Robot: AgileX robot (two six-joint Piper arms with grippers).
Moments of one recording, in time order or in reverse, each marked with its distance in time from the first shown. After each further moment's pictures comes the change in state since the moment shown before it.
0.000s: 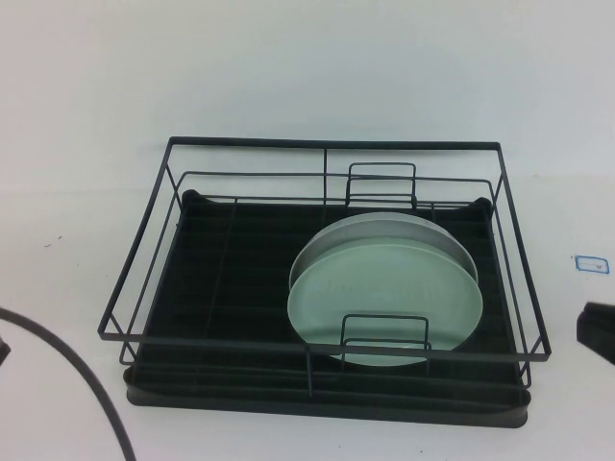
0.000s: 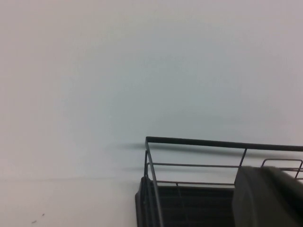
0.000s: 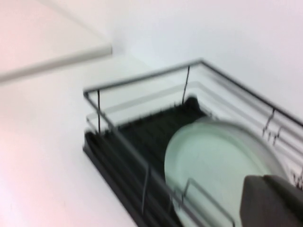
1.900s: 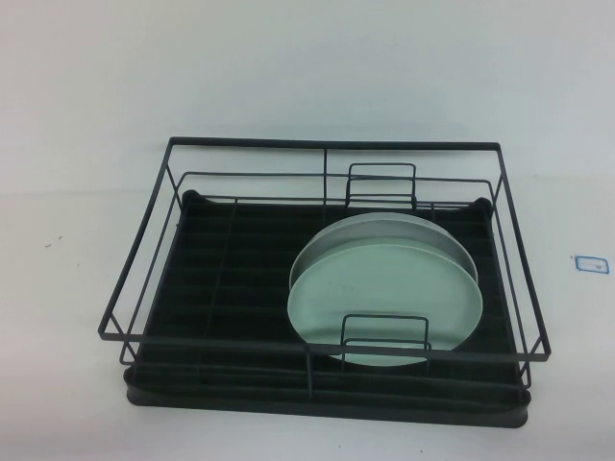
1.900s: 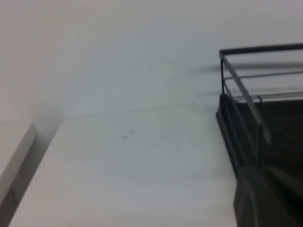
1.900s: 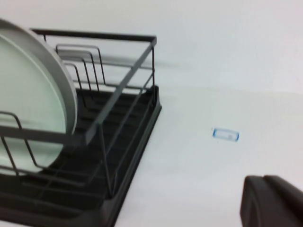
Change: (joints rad) right arm -0.644 -0.657 0.602 -0.047 -0.004 0.199; left arm 0.100 -0.554 0.464 1.004 0.070 -0.763
